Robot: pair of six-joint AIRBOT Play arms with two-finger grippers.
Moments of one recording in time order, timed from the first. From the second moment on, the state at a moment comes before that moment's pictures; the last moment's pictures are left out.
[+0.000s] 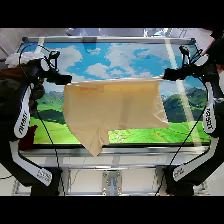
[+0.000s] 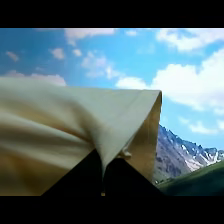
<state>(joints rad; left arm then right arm) -0.01 -1.76 1.66 1.45 -1.08 -1.42 -0.22 -1.80 1.78 -1.14 1.20 1.21</state>
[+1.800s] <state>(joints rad) 0.17 -0.84 0.64 1.06 -1.27 -1.53 -0.40 -1.52 1.57 -1.27 1.52 1.26</state>
